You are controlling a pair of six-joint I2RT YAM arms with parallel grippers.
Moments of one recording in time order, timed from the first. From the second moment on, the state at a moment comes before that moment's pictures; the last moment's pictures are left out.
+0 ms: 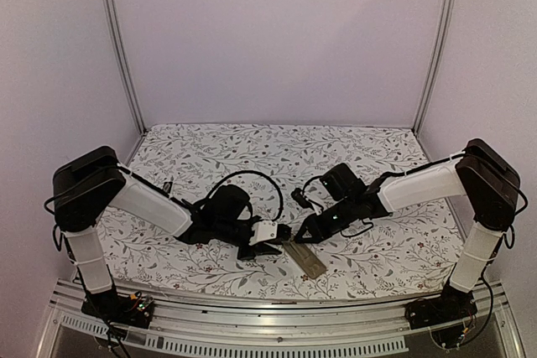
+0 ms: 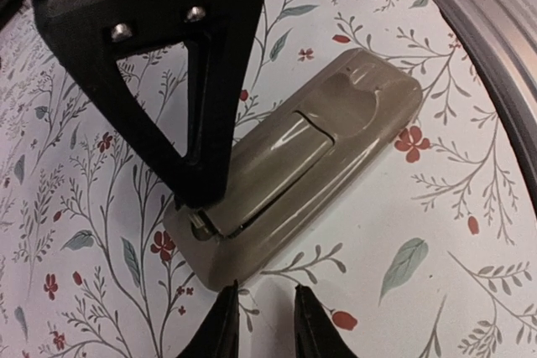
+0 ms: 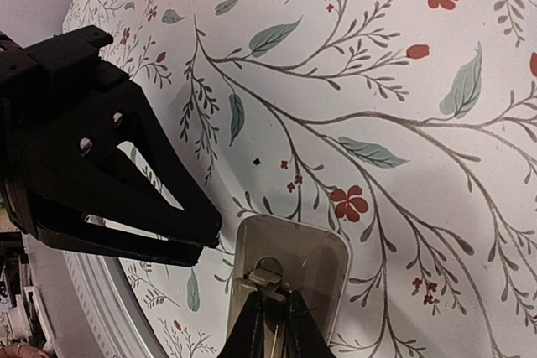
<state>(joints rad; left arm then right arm) -0.94 1.87 0.79 0.35 0.42 0.63 0.82 1.79 0.93 -0.10 -0.49 0.32</state>
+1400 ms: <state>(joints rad) -0.86 1.81 0.77 0.41 0.46 0.40 0.90 1.56 0.86 -0.24 -0.20 0.37</state>
